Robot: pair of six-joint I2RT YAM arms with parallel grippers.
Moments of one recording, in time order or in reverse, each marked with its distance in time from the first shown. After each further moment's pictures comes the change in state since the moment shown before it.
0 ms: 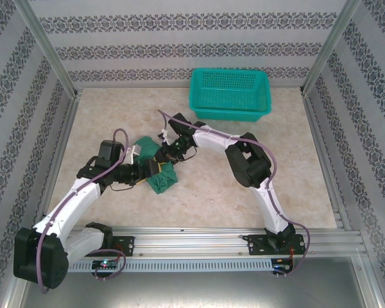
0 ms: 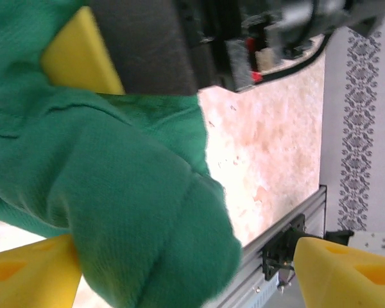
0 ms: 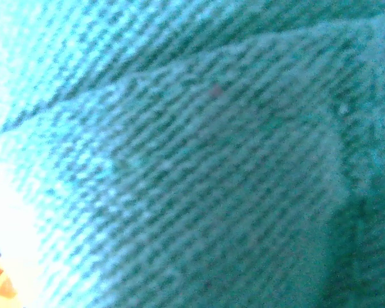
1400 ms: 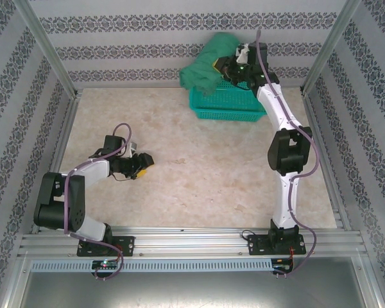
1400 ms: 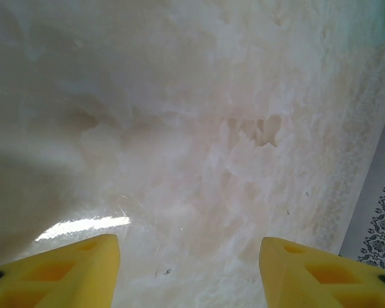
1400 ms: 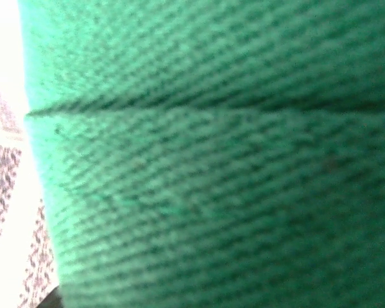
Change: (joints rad) left arm 0.142 0.457 0.021 0.278 -0.008 -0.048; right arm -0.553 -0.060 0.408 0.306 0.214 0.438
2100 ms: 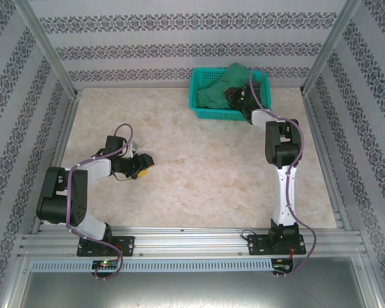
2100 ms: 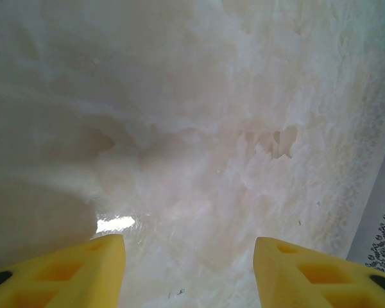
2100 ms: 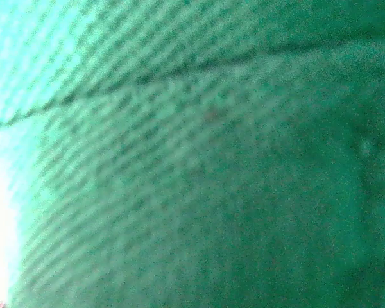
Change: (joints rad) left arm 0.000 0.043 0.000 0.042 -0.013 0.001; right arm -0.050 0.165 -0.404 0.474 0.284 0.158
